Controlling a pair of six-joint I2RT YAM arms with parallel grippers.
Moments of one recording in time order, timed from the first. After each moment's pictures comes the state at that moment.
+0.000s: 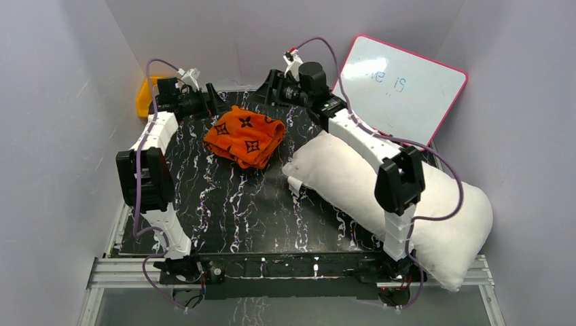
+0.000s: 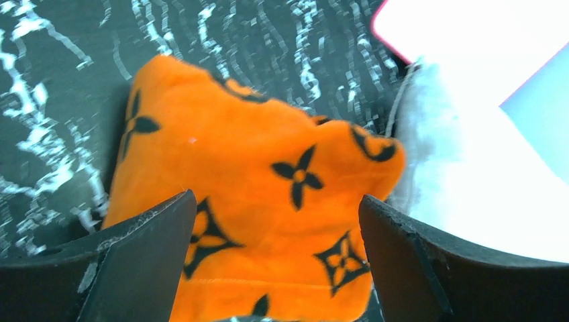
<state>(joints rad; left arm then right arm) 0.10 1.89 1.54 -0.31 0.71 -0.20 0.63 1.90 1.78 -0.09 -0.44 0.70</state>
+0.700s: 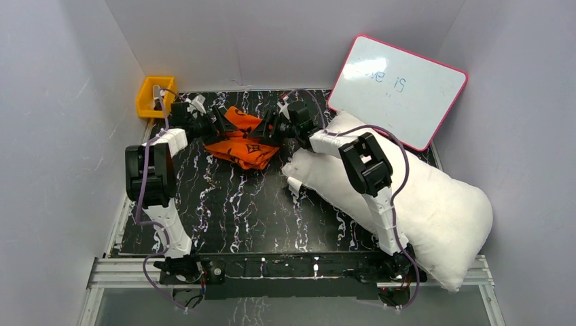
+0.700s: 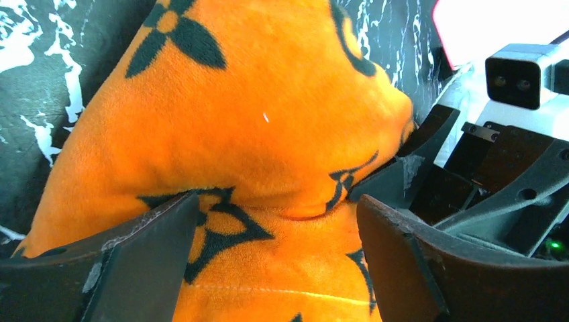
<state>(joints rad) 0.08 1.97 1.26 -0.04 0.68 -0.46 0.62 2.31 1.63 0.32 -0.59 0.97</state>
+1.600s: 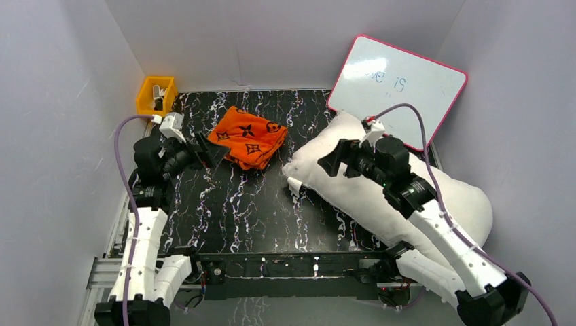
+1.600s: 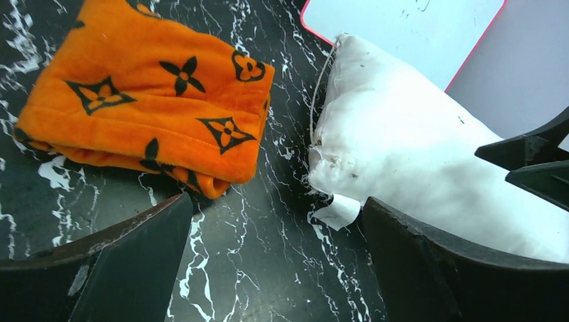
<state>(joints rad) 0.06 0.87 0.79 -0.22 0.61 -0.39 0.54 0.91 0.86 -0.28 -0.17 0.47</state>
